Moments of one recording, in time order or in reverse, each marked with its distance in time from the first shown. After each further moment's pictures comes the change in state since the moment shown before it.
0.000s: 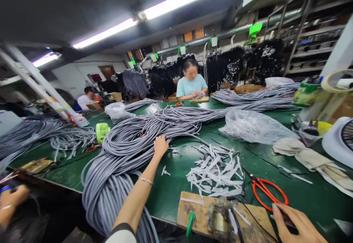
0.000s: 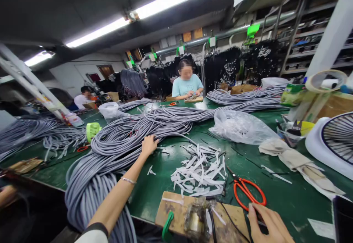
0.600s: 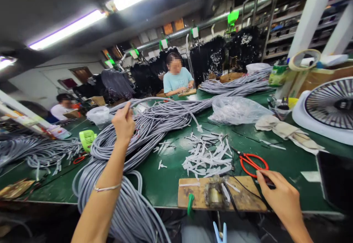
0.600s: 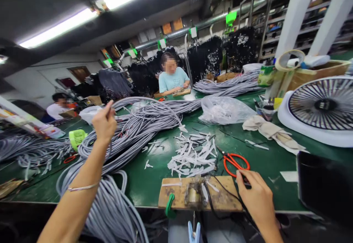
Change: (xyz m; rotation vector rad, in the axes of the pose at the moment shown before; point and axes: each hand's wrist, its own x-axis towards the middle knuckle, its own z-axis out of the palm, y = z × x) left_hand 0.029 0.020 -0.166 -0.118 0.572 0.290; right_hand 0.009 -0.012 -0.009 0.036 -0.048 -0.018
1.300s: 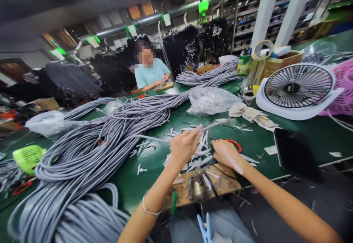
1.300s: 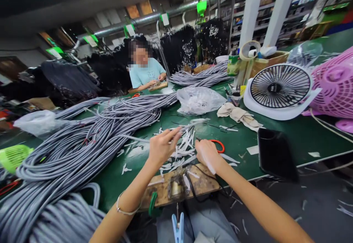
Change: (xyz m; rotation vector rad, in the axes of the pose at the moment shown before) left_hand -0.128 0.216 0.038 -0.514 -0.532 0.264; right_hand 0.074 -0.042 0.029 -0.249 -0.767 -0.109
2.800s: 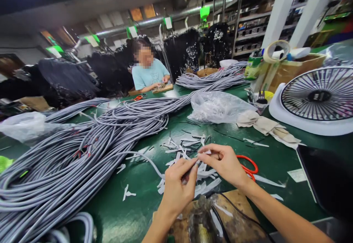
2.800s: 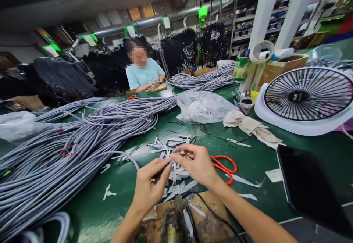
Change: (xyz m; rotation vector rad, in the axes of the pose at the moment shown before) left_hand -0.029 -0.015 0.003 -0.448 -0.059 -0.191; right_hand 0.036 -0.031 -0.027 1.235 0.147 0.038
